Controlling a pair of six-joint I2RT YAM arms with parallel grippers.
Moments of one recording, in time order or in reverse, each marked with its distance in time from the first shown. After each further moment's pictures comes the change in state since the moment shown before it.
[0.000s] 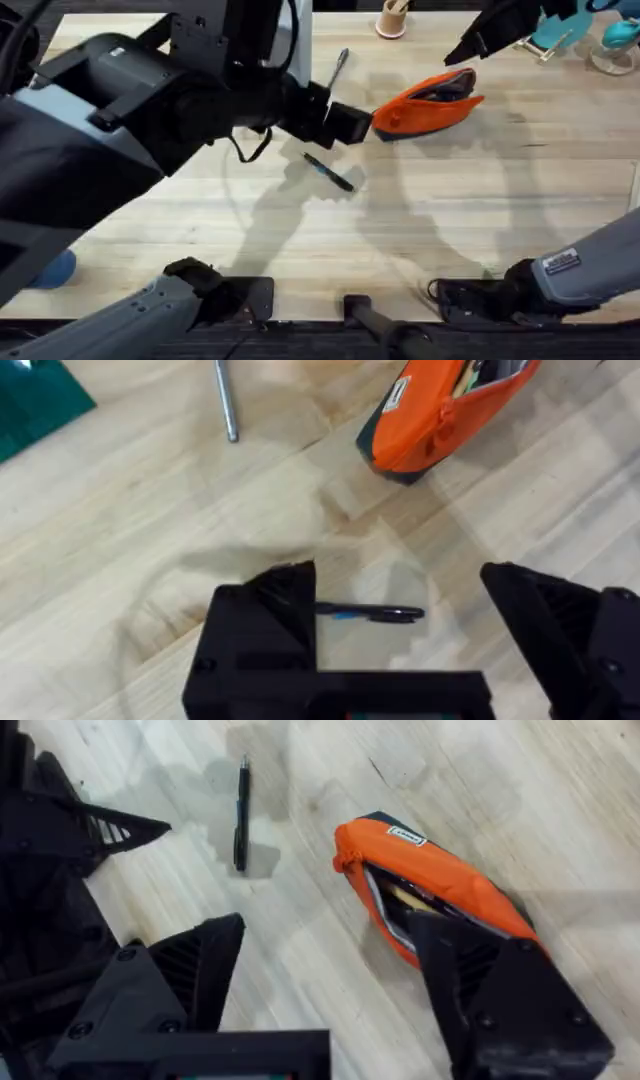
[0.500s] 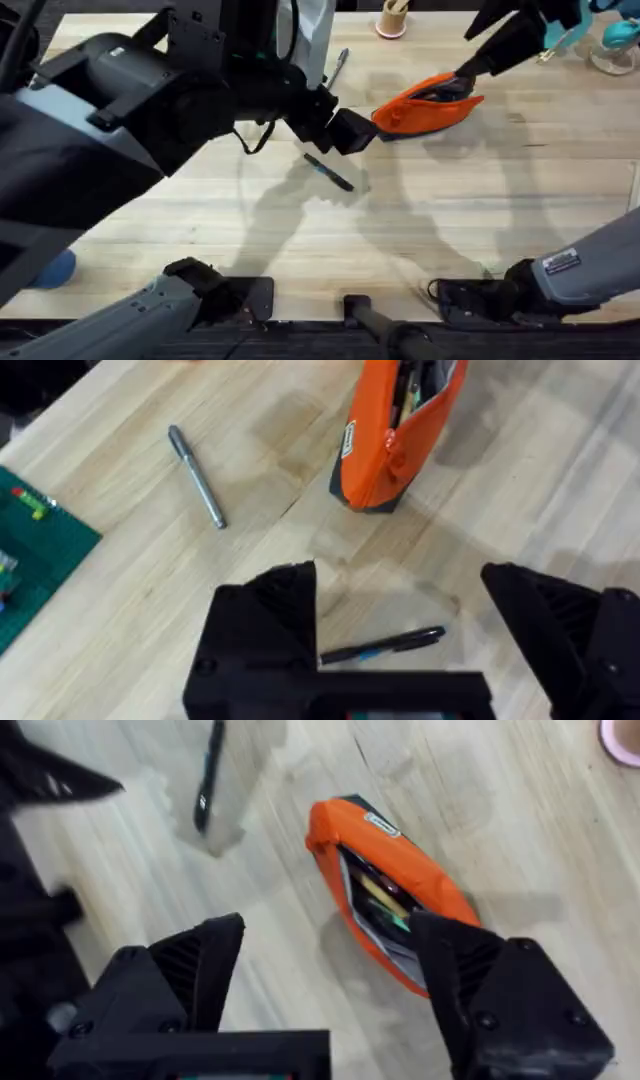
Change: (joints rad) left arm 0.000 0.000 0.000 0.078 0.110 0.293; right arm 0.000 0.004 -0.002 0.001 0.078 -0.217
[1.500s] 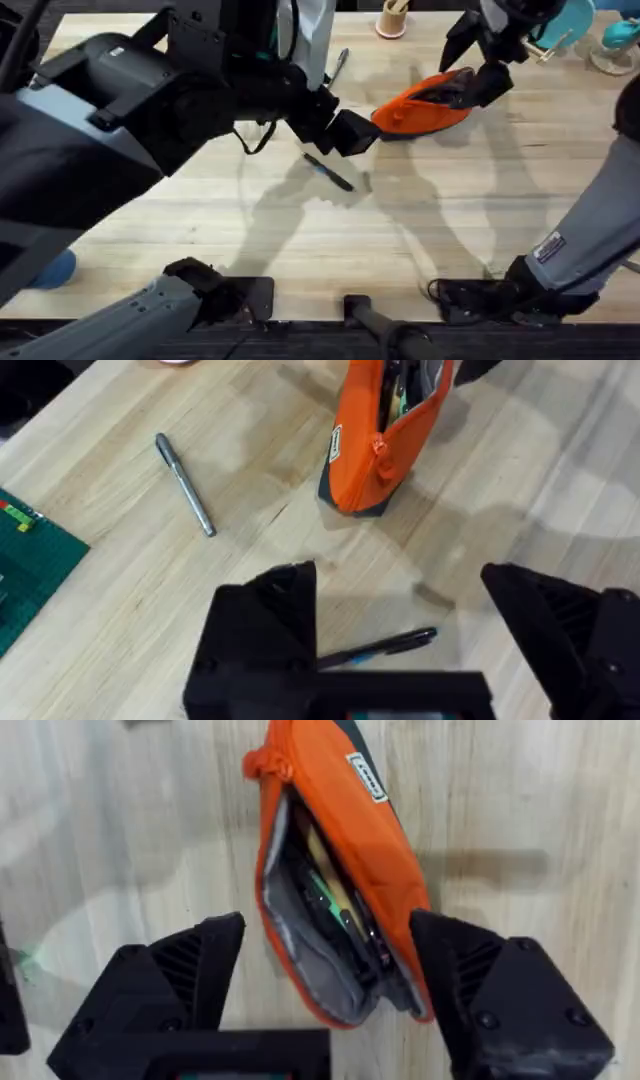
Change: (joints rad) left arm 0.000 0.000 0.000 0.001 0.031 0.006; right arm 0.000 0.267 -0.007 0.061 0.148 -0.456
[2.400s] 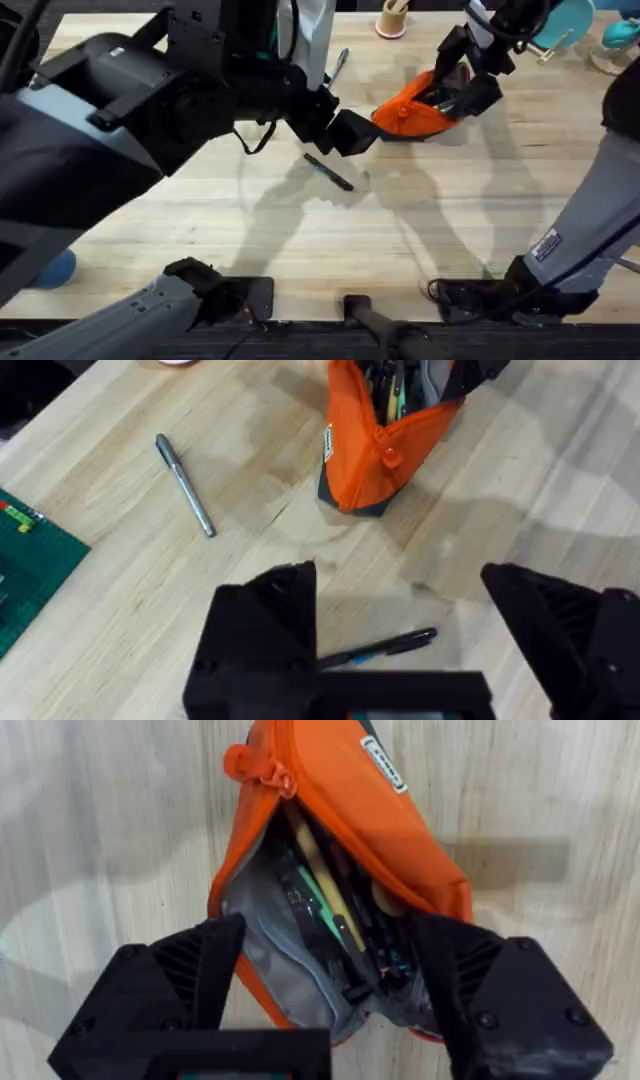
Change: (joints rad) left arm 0.000 0.000 0.000 0.001 0.000 0.000; right arm 0.006 0.047 -0.055 0.076 0.031 -0.043
